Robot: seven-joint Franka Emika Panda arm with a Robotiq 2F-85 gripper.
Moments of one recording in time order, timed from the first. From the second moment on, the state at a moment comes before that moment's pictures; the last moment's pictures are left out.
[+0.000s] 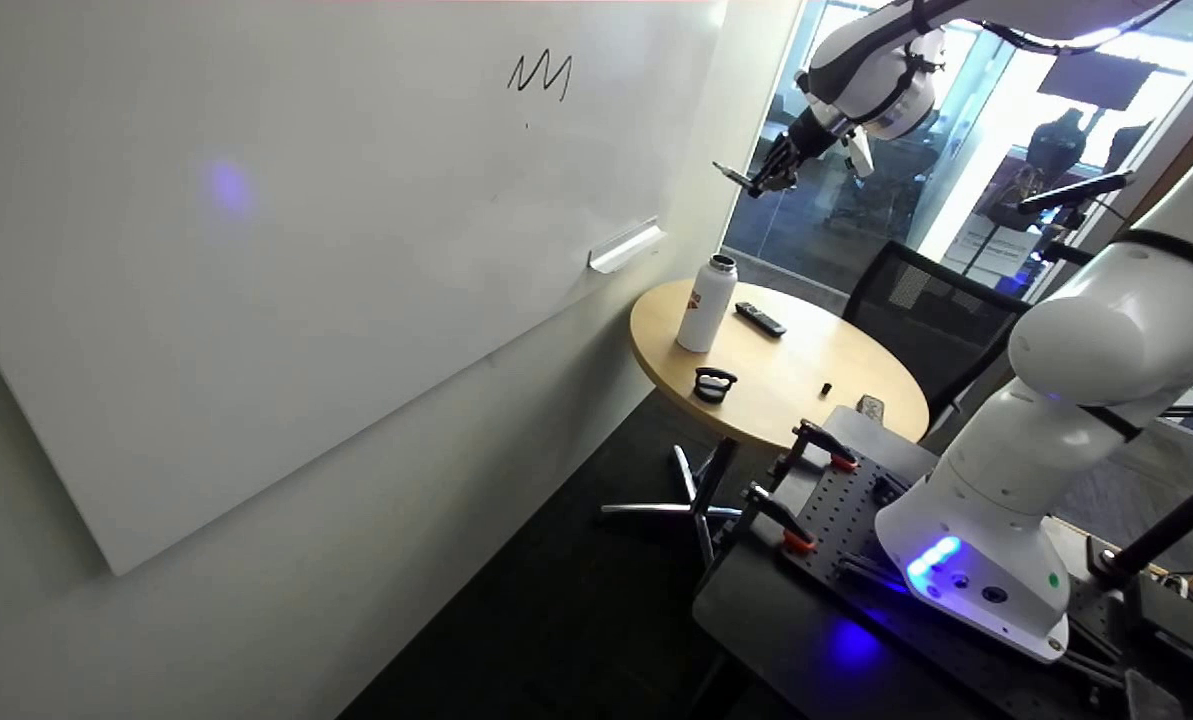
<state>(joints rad) -0.45 -0.08 -0.15 -2.35 0.40 2.76 -1.60</state>
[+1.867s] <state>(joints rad) -0.44 -0.07 -0.19 -2.32 -0.44 2.90 -0.70</state>
